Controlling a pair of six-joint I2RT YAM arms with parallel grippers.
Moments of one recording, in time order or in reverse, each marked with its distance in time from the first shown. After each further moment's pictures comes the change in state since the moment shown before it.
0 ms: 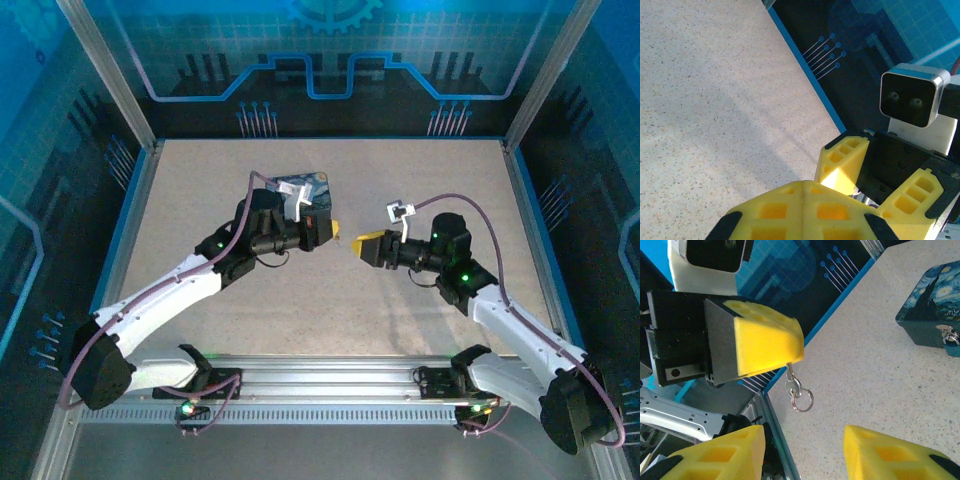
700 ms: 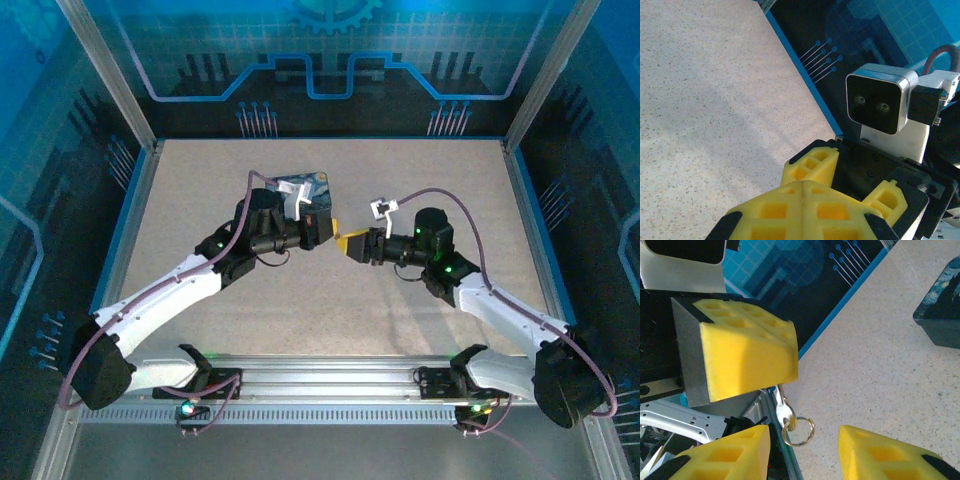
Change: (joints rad) left arm 0.000 0.000 0.000 0.023 0.000 -0.021; right arm 0.071 0.146 0.040 0.116 0.021 0.032
